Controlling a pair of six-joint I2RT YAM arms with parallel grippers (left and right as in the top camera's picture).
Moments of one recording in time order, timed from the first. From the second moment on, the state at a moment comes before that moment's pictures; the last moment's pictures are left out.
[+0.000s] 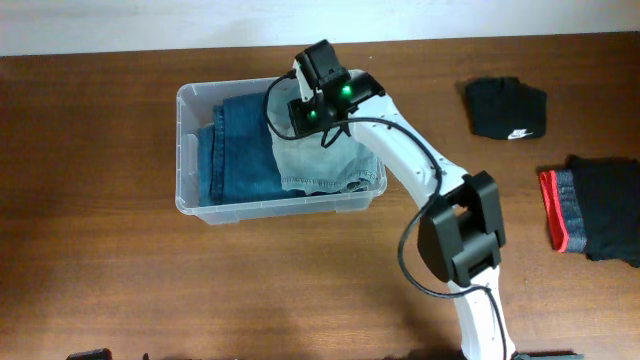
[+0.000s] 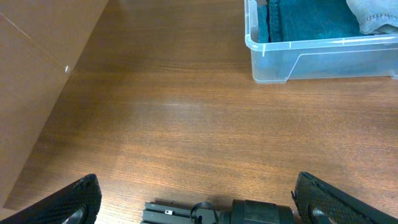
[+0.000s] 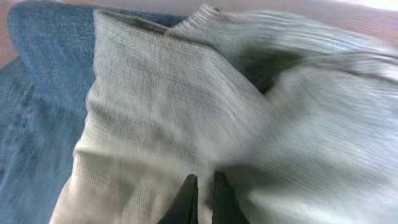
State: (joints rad) left arm -0.01 0.37 1.39 -1.69 -0.24 0.04; right arm 0.50 2.24 2.07 -0.83 -0.12 0.22
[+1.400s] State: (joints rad) left arm -0.01 0.37 1.39 -1.69 -0.24 0.04; right arm 0.56 2.11 1.89 -0.80 -0.17 0.24
